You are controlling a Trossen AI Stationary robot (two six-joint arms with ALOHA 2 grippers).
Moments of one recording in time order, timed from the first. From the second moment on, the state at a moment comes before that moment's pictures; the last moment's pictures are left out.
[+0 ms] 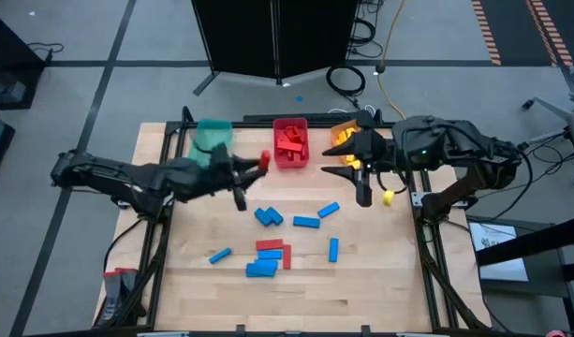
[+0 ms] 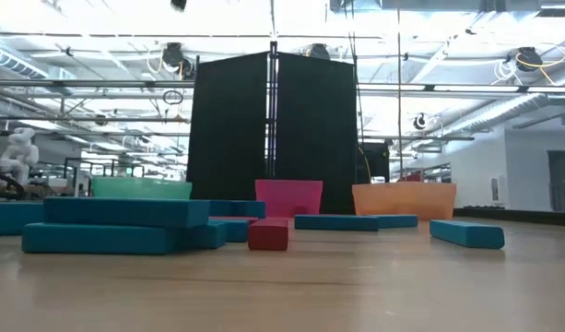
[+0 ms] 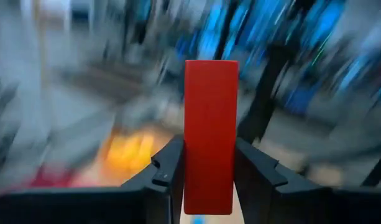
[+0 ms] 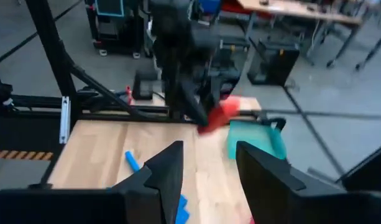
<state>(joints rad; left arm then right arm) -0.16 1.12 0.99 0.07 -0.50 -0.23 0.17 1.47 2.04 -0.93 0.26 0.01</state>
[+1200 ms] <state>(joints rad) -0.17 1.11 0.99 0.39 -0.26 0.22 0.06 1.69 2.04 -0.40 0.05 -0.18</state>
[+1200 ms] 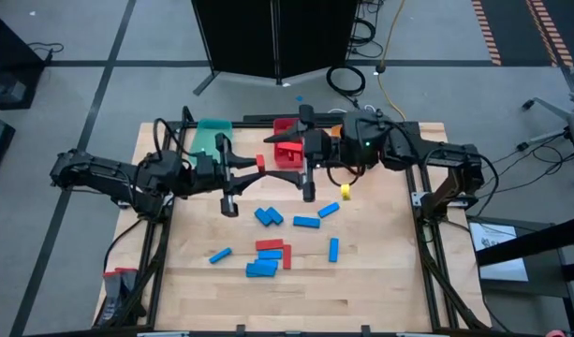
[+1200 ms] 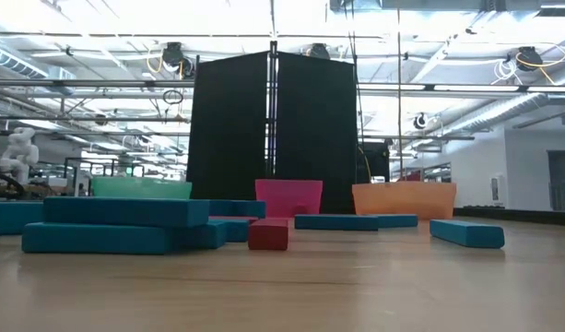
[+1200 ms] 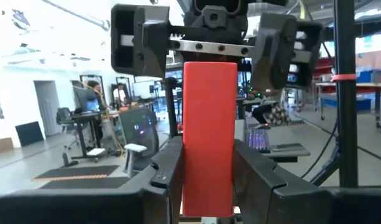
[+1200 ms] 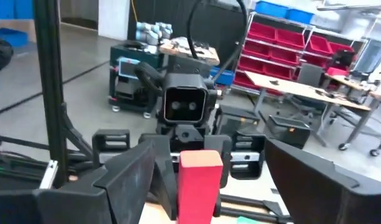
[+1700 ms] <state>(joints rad) -0.17 1.11 0.99 0.38 -0.24 0.23 0.06 1.76 2.04 -0.37 0.02 -0.19</state>
